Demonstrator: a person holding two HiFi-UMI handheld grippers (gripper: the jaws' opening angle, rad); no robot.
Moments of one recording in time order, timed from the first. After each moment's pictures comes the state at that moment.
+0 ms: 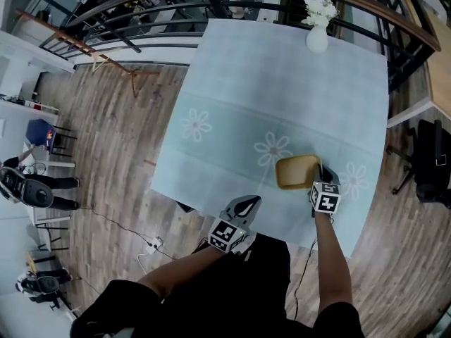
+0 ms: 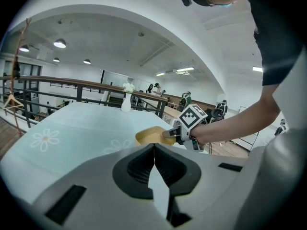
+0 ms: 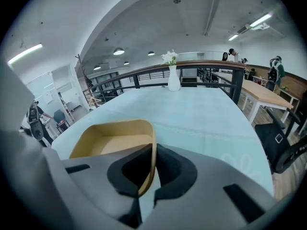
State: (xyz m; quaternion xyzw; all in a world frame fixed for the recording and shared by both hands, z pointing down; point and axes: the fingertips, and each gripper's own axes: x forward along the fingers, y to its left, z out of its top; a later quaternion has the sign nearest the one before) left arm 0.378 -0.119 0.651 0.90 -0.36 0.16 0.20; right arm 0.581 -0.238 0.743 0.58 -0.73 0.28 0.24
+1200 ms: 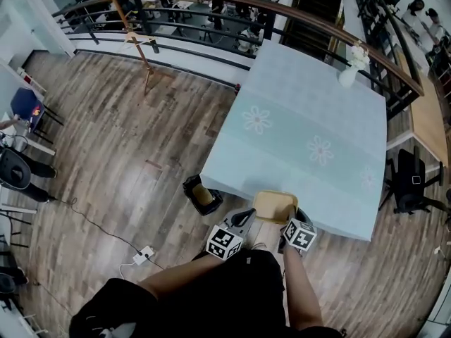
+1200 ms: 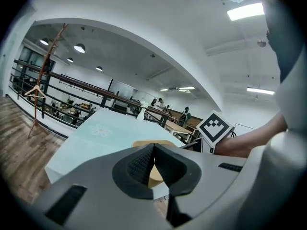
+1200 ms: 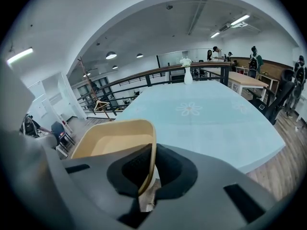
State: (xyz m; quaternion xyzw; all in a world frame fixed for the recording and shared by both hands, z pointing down) left arm 0.062 0.054 0.611 0.90 -0.37 0.06 0.22; right arm 0.225 0.019 0.675 0.63 -0.67 0.34 0.19
